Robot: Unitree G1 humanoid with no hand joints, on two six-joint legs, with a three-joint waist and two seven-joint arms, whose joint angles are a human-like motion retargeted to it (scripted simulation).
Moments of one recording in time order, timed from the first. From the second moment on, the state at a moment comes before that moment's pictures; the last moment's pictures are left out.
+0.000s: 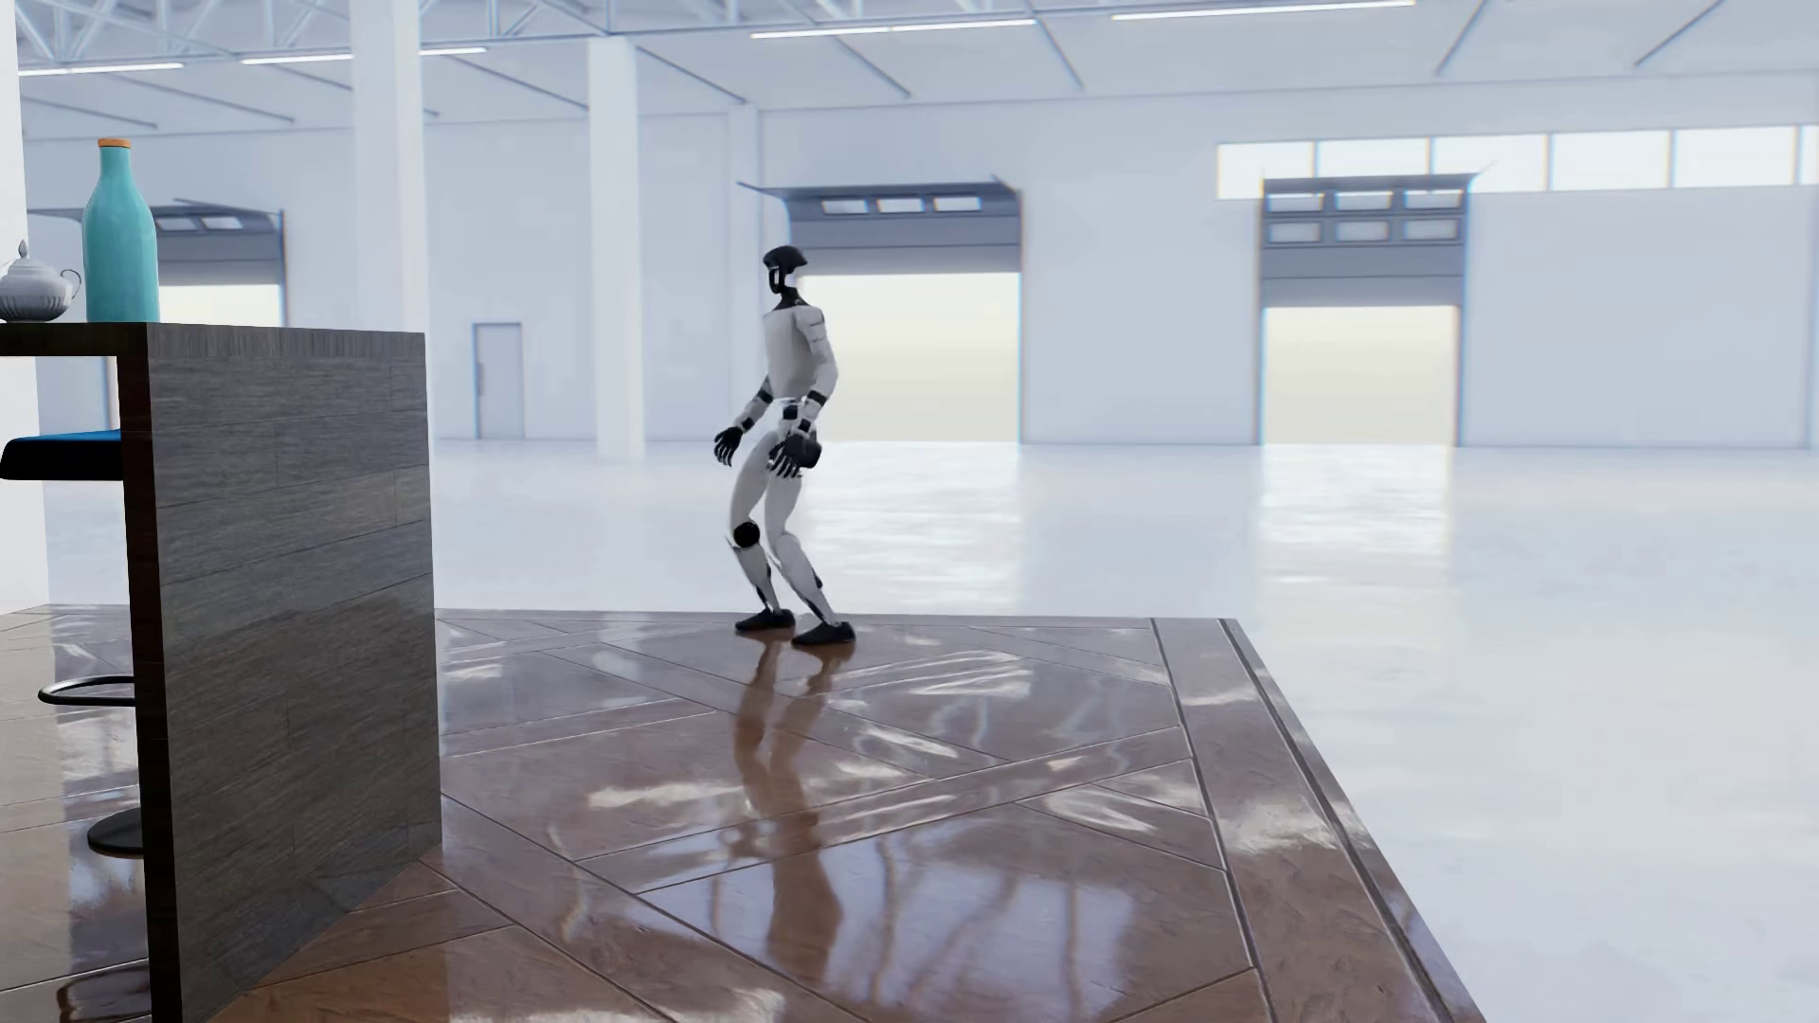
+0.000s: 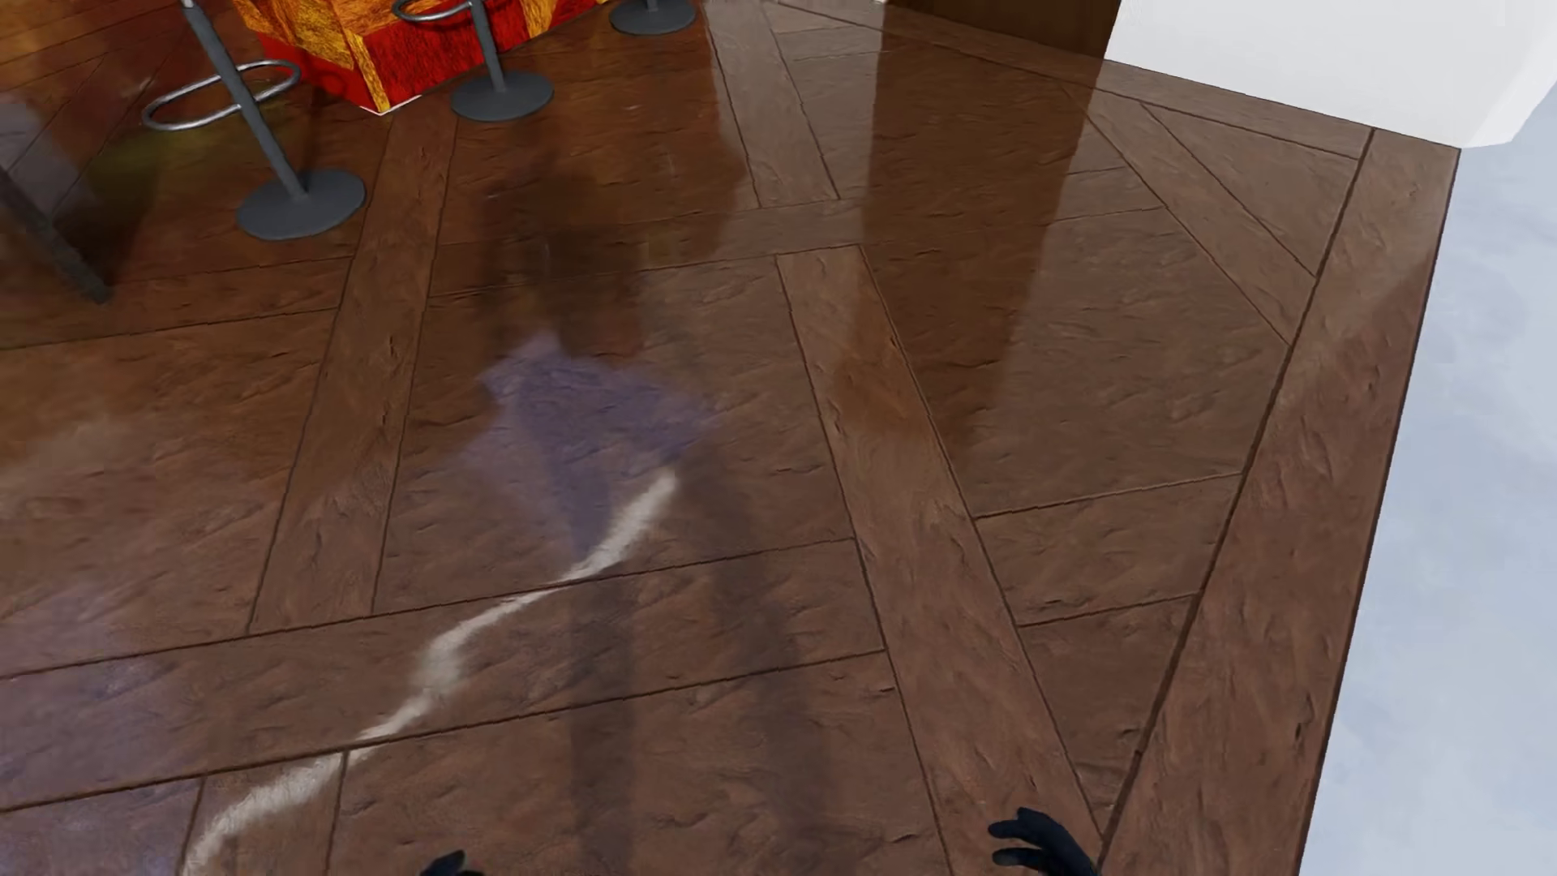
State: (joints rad) body -0.27 -0.45 0.11 -0.02 -0.12 -0.01 -0.10 0.03 0.03 0.80 0.83 0.23 0.22 -0.52 -0.40 0.18 -0.22 -0.04 0.02 -0.07 0.02 0.67 0.64 0.03 -0.08 0.09 -0.06 0.18 0.11
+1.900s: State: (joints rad) body -0.34 -0.47 -0.11 0.06 -0.06 -0.03 -0.03 0.07 0.04 0.95 0.72 0.10 0.26 -0.44 -0.27 0.17 -0.16 -0.10 0.11 -0.03 0.06 0.57 0.65 -0.04 0.13 0.09 0.08 0.04 -0.01
